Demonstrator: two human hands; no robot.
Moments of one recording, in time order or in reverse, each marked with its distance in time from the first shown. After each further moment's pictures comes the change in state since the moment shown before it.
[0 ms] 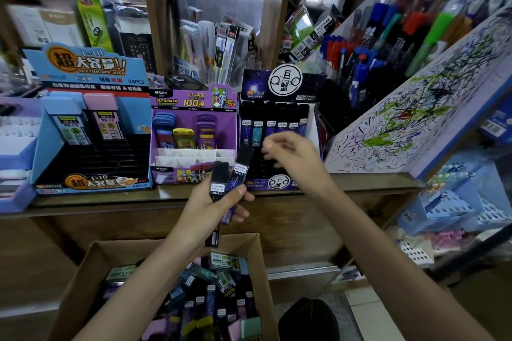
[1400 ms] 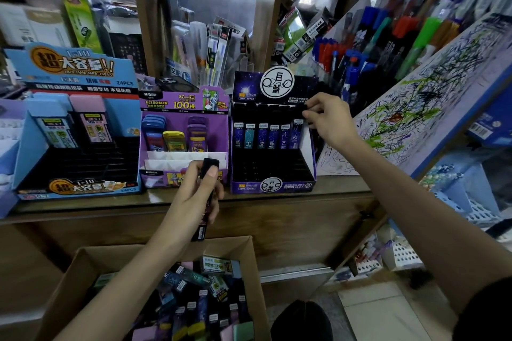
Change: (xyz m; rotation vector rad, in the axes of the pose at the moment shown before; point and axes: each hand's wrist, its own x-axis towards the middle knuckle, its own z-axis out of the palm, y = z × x) left_hand 0.008 0.003 -0.009 0.077 0.012 0.142; right_hand 0.072 0.001 -0.079 -0.514 0.240 -0.048
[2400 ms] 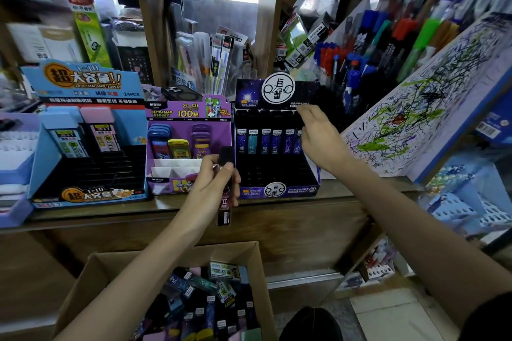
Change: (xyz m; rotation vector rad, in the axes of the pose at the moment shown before) left_hand 0.022 0.011 0.015 -0.084 0.001 -0.018; right_hand -0.013 0.016 0.025 -0.399 -0.032 -0.314
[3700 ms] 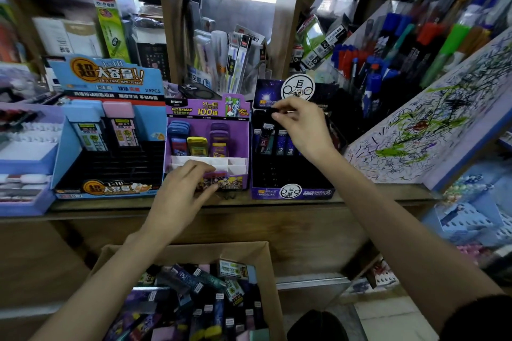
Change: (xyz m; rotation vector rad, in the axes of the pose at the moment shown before) left_hand -0.002 -0.013 -0.076 1.197 0.084 0.340; right_hand 0.023 -0.078 -0.005 0.665 0.079 0.162
